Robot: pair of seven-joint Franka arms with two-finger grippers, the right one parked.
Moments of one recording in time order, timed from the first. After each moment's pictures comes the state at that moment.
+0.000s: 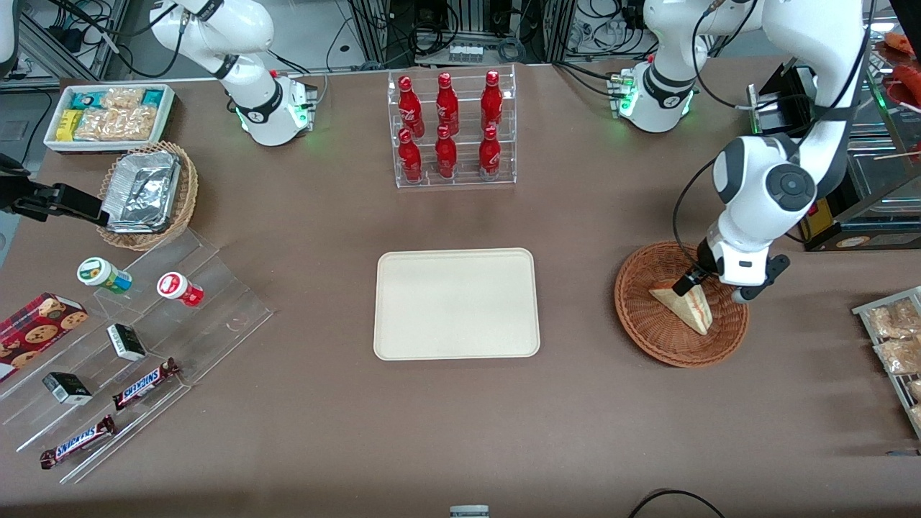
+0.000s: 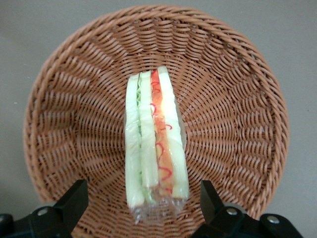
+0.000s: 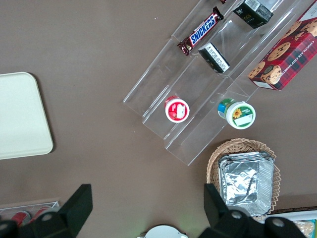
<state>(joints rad) -0.05 0.16 -0.04 -2.33 0.02 2.56 -0.77</state>
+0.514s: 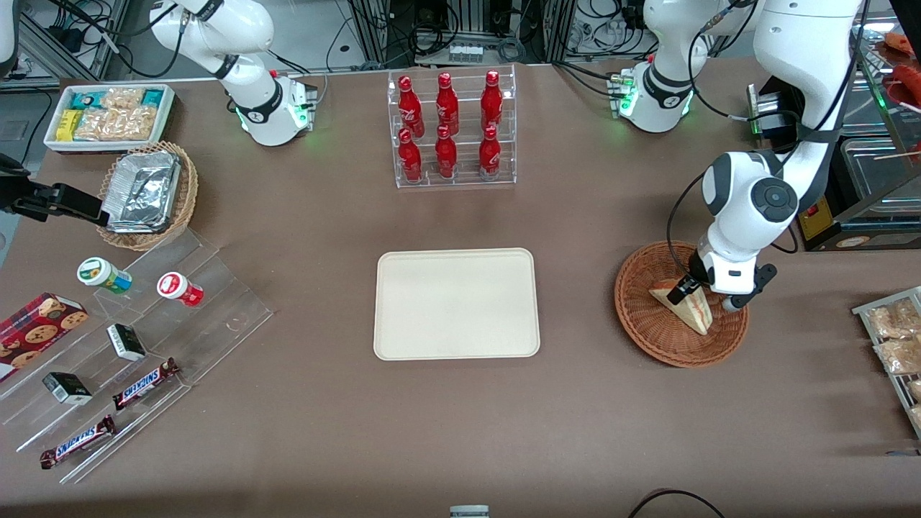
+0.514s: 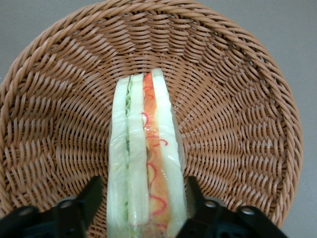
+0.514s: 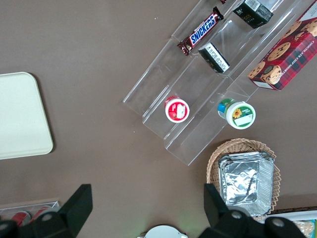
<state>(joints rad) -0.05 0.23 -0.04 -2.33 0.02 2.66 -0.79</state>
